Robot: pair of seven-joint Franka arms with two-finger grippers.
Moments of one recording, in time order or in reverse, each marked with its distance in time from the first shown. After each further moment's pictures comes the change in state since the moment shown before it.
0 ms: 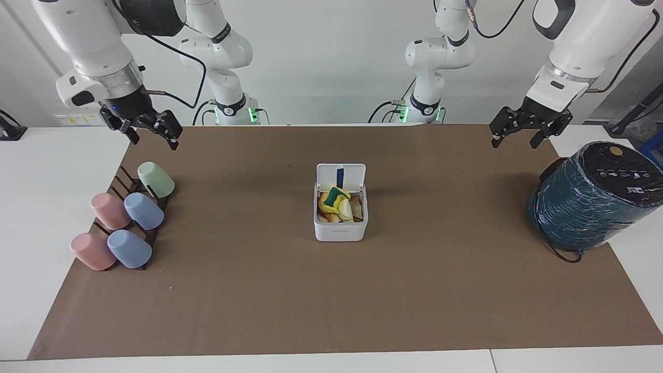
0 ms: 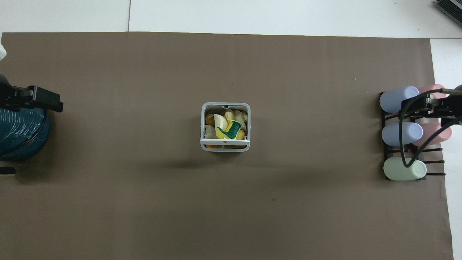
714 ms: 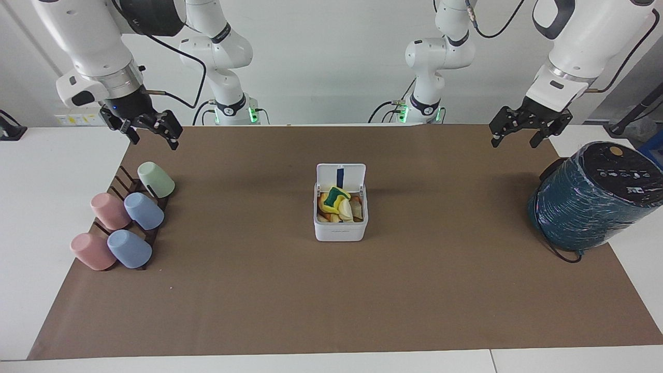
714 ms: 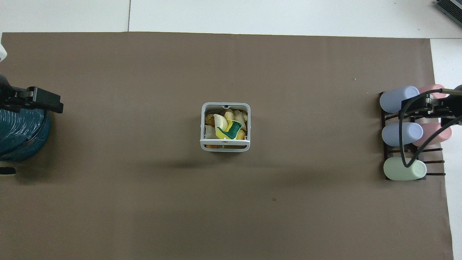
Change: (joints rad) left arm 0.000 -0.003 -0.004 -0.006 0.000 -0.019 0.004; right arm 0.000 0.000 0.000 0.000 0.000 0.000 0.000
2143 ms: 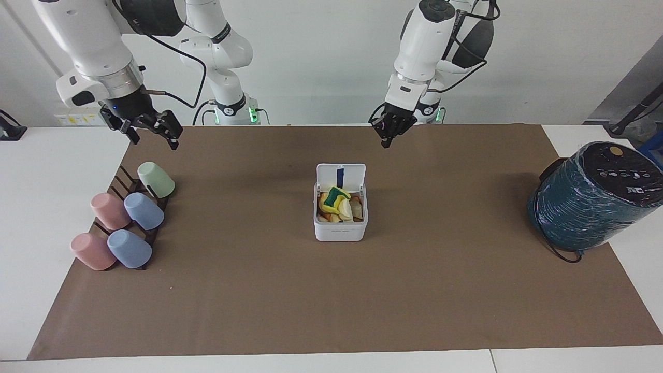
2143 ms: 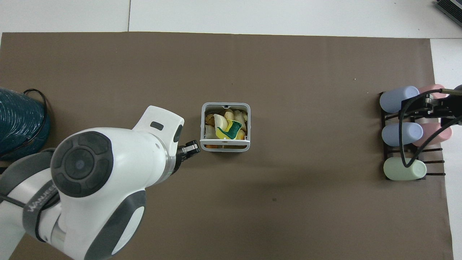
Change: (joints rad) left arm -0.507 -0.186 -0.029 -0.509 -0.079 0.492 -0.923; right arm 0.000 0.000 0.000 0.000 0.000 0.000 0.000
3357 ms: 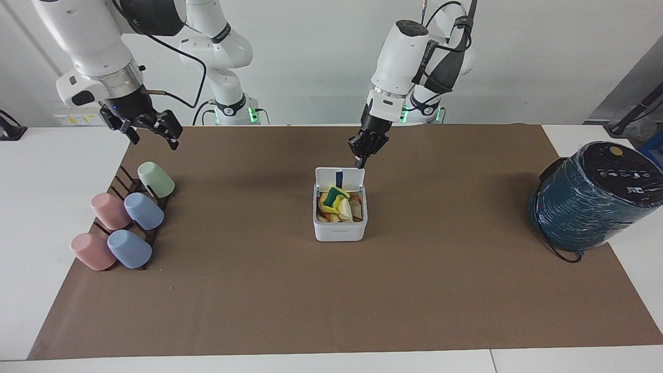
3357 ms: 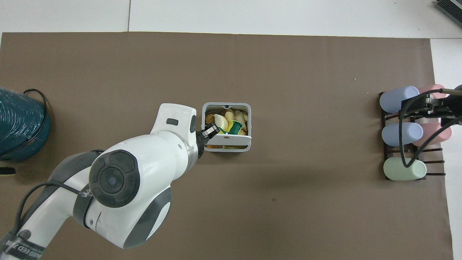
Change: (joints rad) left arm -0.035 0.075 0.006 -0.051 0.000 0.365 -0.200; right arm 0.000 -0.001 0.000 0.000 0.000 0.001 0.000
